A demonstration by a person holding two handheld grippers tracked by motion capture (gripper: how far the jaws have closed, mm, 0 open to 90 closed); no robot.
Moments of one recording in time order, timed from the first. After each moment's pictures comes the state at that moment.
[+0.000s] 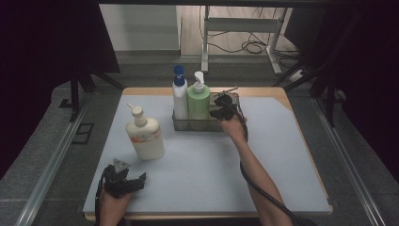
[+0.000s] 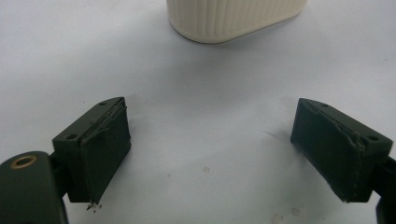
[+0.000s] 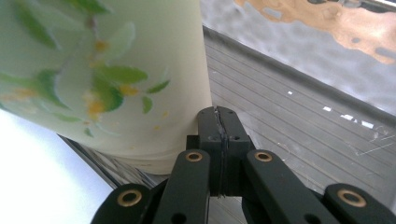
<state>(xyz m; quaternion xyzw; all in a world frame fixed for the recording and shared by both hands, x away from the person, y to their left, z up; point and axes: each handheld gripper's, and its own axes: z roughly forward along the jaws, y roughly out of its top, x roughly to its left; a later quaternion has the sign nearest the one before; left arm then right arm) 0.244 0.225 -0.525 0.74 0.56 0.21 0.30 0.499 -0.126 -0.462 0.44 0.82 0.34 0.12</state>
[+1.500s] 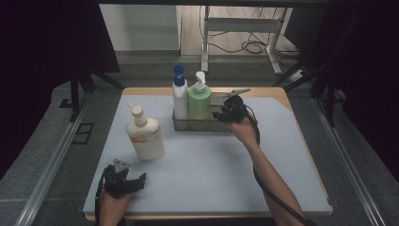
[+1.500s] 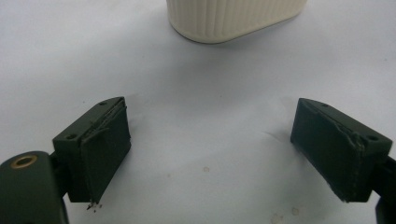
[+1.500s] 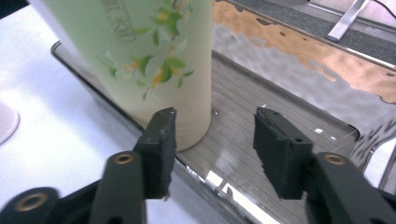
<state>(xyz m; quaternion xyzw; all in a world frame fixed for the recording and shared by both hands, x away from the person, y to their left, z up) 0.244 0.225 -0.525 0.74 0.56 0.21 0.30 0.464 -0.156 -0.432 0.39 0.82 0.38 0.15</state>
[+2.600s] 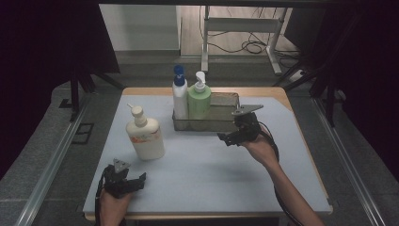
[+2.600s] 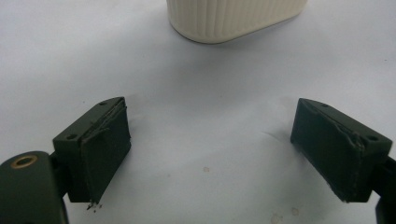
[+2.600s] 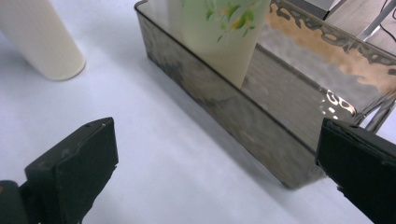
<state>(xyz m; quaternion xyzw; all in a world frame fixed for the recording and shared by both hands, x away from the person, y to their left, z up) 0.244 0.225 -0.524 0.74 0.56 0.21 0.30 0.386 -0.181 -0.413 0.32 0.85 0.38 0.17</state>
